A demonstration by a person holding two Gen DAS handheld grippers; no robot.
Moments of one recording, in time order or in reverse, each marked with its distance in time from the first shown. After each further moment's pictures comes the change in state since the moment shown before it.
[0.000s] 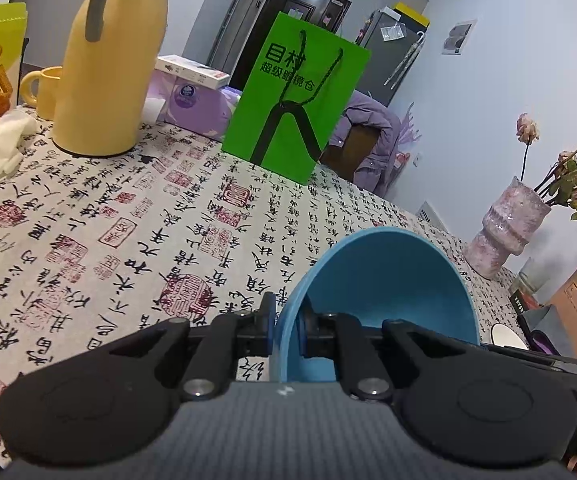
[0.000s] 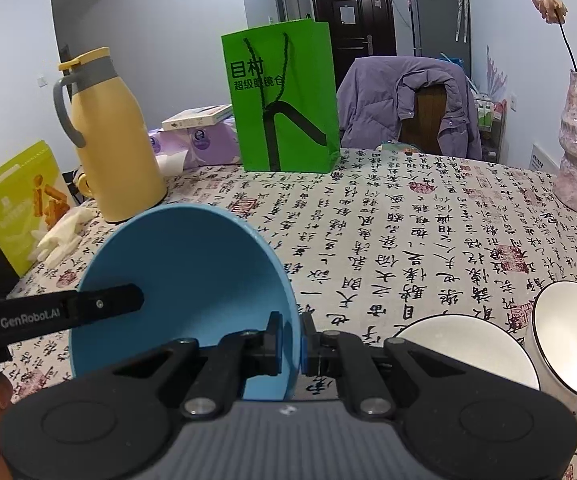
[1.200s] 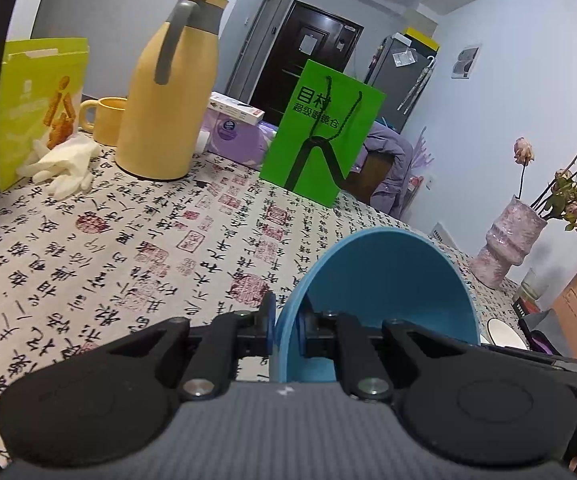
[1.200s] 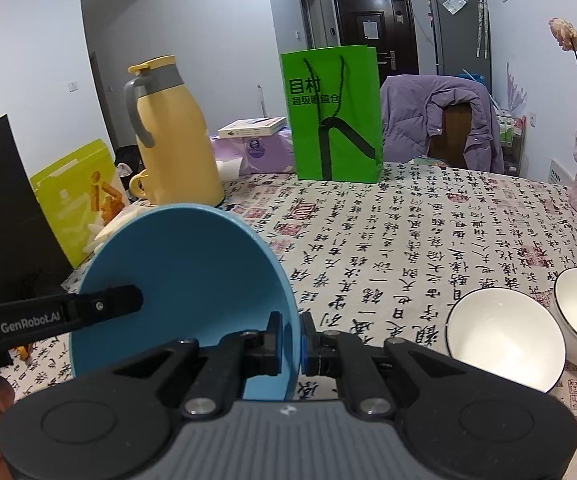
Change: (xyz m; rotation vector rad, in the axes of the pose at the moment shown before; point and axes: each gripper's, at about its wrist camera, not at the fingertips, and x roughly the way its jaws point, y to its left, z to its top) left arm -0.093 0.030 -0.017 -0.004 -0.078 0.053; right arm -0.053 0.065 -0.026 -0.031 -0.040 0.065
